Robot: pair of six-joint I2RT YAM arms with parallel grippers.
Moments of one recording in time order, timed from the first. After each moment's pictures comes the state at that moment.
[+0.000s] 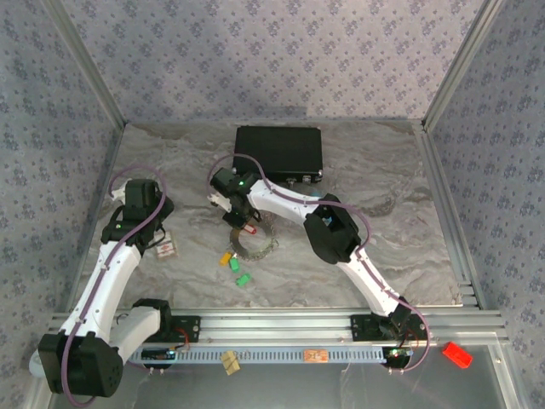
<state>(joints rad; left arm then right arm) -0.10 0.94 0.77 -0.60 -0.23 -0.82 0.92 2.39 2.07 -0.95 0.01 -0.12</state>
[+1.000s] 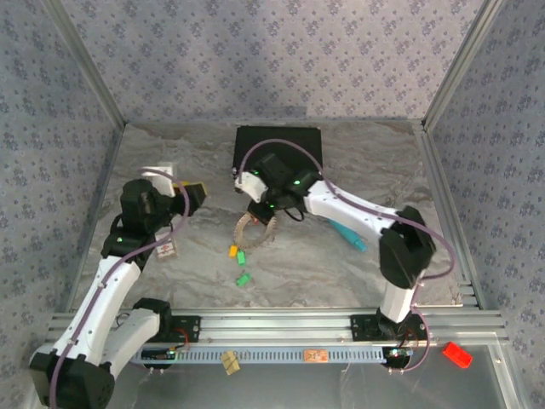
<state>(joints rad) -0.25 0.83 0.72 -0.24 0.30 -0.25 0.81 1.74 1.44 -0.62 -0.22 -0.22</state>
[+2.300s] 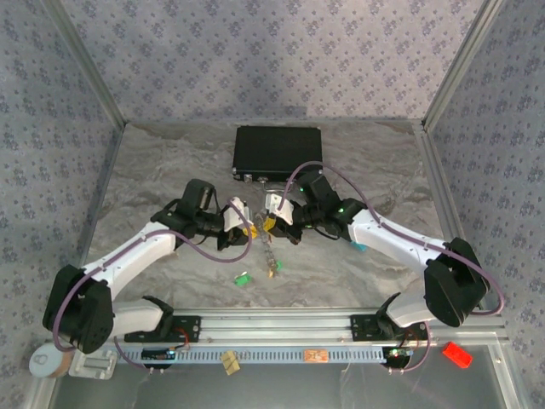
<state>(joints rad) -0.51 1.24 0.76 -0.36 0.78 0.63 0.72 1.41 0.97 -0.28 -0.61 -0.51</state>
